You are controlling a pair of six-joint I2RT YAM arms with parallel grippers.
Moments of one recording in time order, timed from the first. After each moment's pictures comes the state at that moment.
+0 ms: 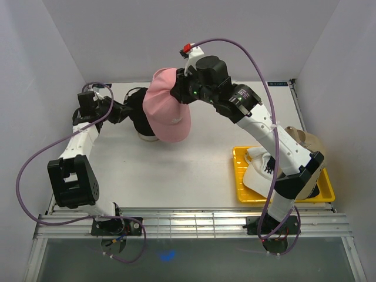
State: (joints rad) left arm 0.17 1.52 1.12 -0.17 0.56 -0.89; right arm 0.87 1.74 2.13 -0.69 0.03 0.25
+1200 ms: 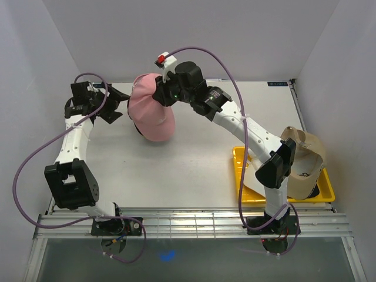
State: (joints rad) left arm 0.17 1.55 1.34 -0.47 0.47 -0.84; right arm 0.87 1.93 2.12 -0.47 -0.12 0.10
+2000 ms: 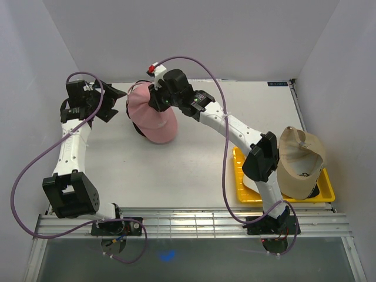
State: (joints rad) left arm 0.18 1.43 1.34 -0.49 0.37 -0.89; right arm 0.87 2.11 2.17 -0.44 -0.12 0.08
